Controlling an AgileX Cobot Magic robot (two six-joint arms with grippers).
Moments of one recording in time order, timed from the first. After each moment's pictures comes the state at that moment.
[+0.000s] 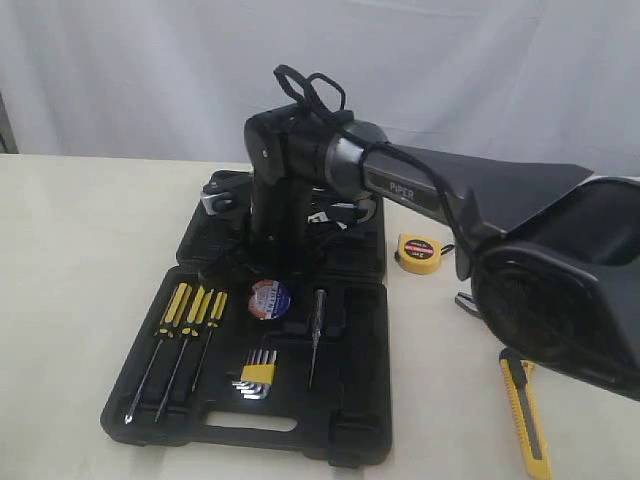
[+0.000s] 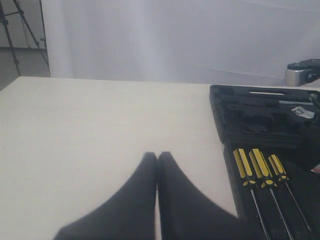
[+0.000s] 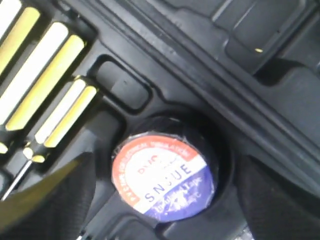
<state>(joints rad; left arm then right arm) -0.02 0.00 0.00 -0.02 0.27 -0.03 0.29 2.43 -2.12 0.03 1.15 0.08</state>
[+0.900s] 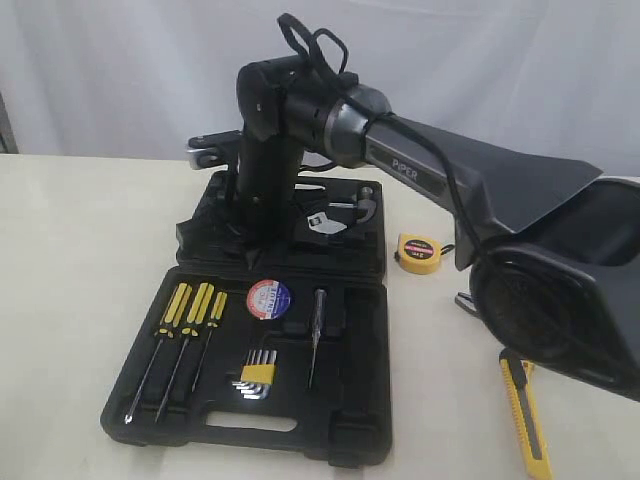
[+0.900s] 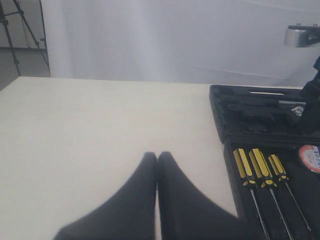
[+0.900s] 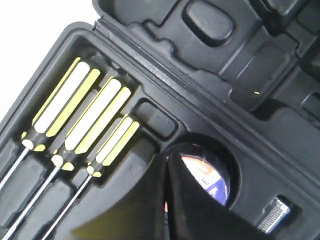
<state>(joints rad) -0.02 0.00 0.00 -0.02 0.27 -0.03 0.29 2.44 -2.28 0.07 1.22 0.11</state>
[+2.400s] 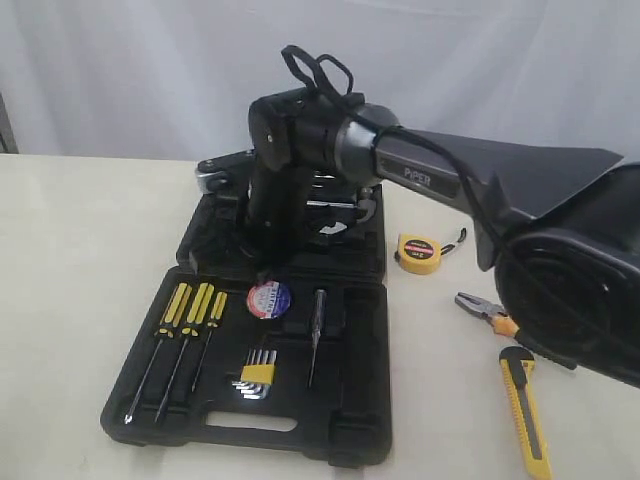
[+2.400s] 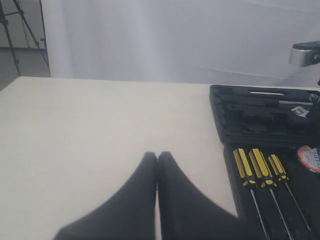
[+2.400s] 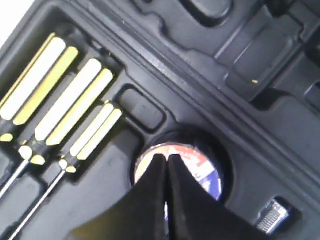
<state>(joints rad) -0.02 0.00 0.00 -0.02 0.27 -0.03 0.29 2.37 -2.06 0.05 1.06 0.07</state>
